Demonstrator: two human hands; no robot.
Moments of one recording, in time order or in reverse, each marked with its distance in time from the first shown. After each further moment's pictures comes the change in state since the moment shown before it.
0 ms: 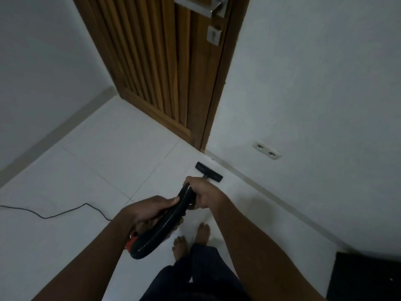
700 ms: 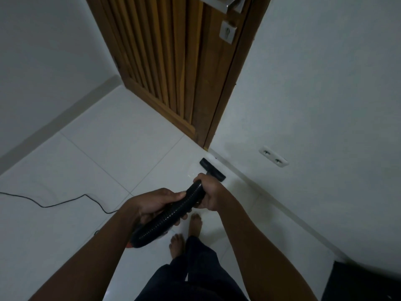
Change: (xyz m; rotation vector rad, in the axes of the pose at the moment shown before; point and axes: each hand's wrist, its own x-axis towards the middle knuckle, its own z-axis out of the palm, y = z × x) left_hand 0.032 0.040 -0.019 -0.027 -0.017 0.015; right_hand 0.016 -0.034 -0.032 0.148 -0.027 -0.019
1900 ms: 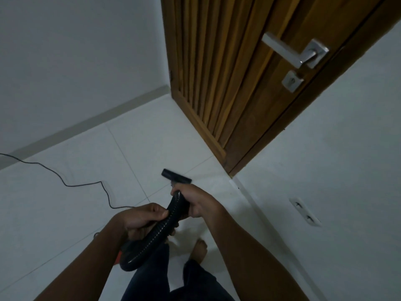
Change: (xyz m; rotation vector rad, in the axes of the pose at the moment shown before) left_hand -0.045 -0.017 -0.073 -0.338 -0.087 0.305; right_hand 0.039 -0.060 0.125 -0.511 -0.298 0.081
